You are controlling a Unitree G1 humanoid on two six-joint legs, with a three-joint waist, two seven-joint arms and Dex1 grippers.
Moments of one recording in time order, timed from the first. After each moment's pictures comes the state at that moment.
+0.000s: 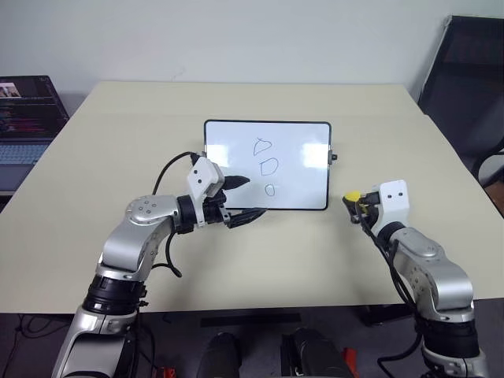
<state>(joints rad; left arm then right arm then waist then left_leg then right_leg) -0.43 0.56 -0.04 -0.16 -0.37 0.49 -0.86 -0.20 -0.32 -0.07 -0.43 0.26 0.82 0.23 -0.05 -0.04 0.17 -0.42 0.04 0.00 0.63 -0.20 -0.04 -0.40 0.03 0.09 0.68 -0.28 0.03</state>
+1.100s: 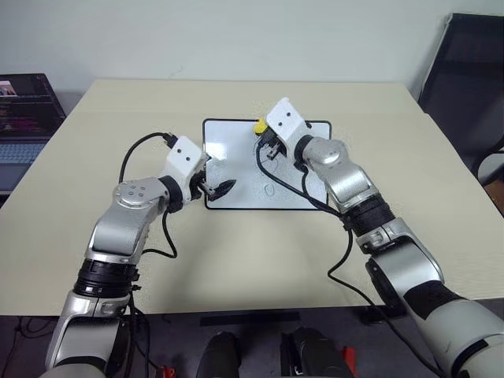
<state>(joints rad) -0.56 0.61 -0.04 -0.05 -0.19 0.55 -0.67 -1.09 -0.16 0.30 0.61 -0.11 0.24 0.39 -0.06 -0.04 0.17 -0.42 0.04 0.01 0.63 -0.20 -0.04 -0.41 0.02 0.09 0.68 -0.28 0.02</state>
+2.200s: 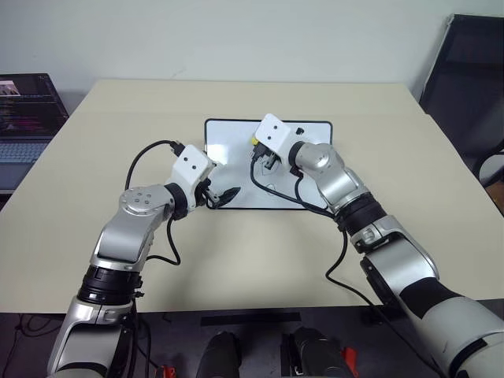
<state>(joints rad) -0.52 0.59 -0.07 -0.07 -0.18 0.54 -0.67 -1.13 -0.14 0.34 0.71 -0.26 0.18 0.42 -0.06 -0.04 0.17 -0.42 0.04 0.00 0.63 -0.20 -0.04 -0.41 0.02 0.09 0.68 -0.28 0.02</state>
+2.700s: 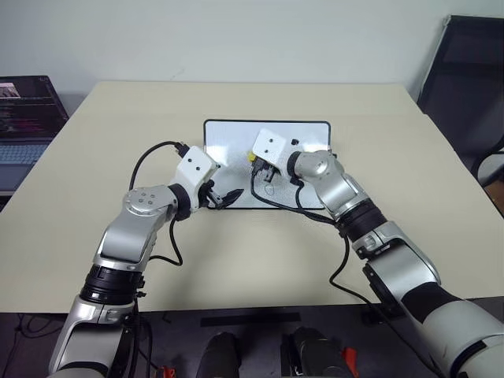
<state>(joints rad) -0.52 0.59 -0.08 -0.07 -0.18 0.54 -0.68 -1.10 -0.15 0.37 0.67 -0.29 0.19 0.47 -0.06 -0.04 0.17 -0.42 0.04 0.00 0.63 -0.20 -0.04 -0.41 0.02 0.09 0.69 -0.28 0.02</state>
